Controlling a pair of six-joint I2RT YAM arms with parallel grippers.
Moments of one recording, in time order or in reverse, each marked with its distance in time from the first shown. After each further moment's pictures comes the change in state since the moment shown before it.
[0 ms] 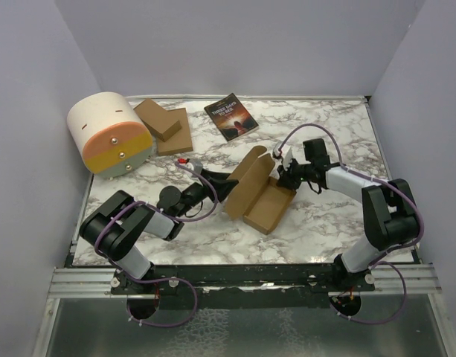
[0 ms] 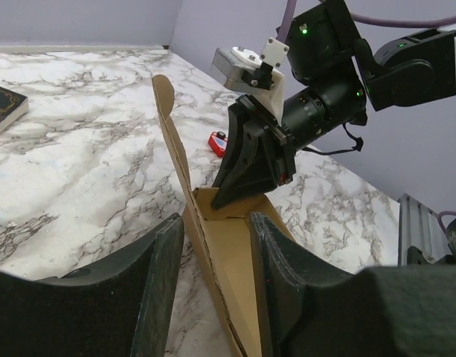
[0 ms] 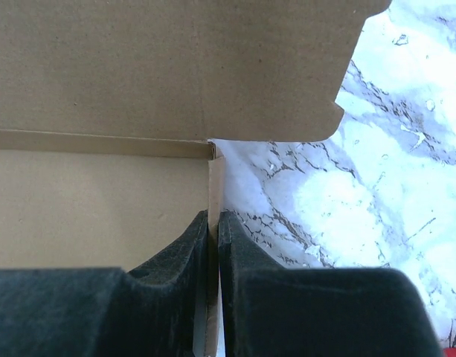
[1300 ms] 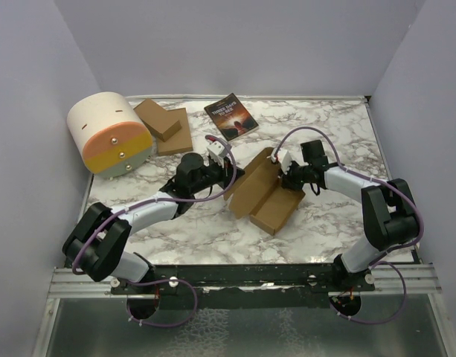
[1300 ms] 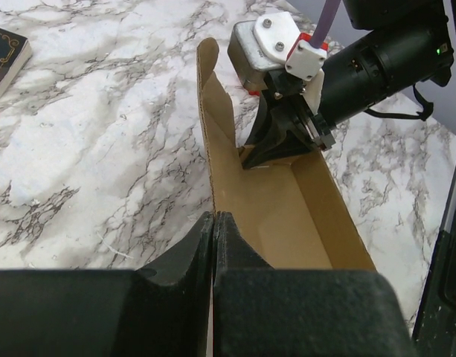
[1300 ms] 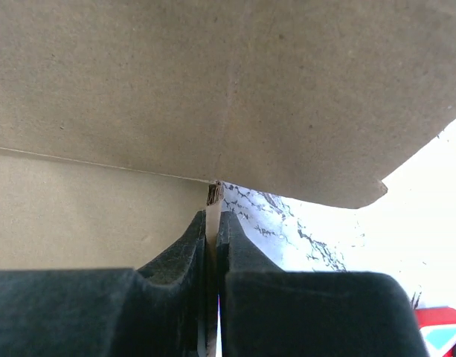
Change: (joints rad) left arm -0.048 -0.174 0.360 -0.916 0.000 0.214; right arm 0.026 0.000 0.004 -0.065 0.141 -0.130
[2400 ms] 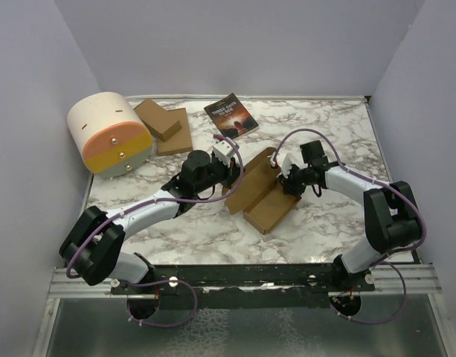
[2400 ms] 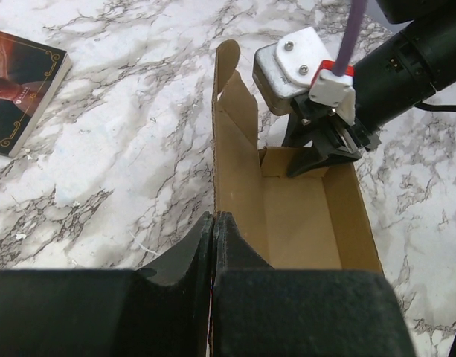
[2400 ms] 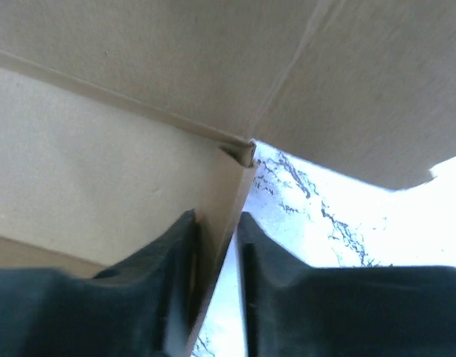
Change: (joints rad) left arm -0.058 -0.028 0.088 -0.180 -0.129 0.135; right arm -0.001 -0.036 0.014 -0.126 0.010 -0.060
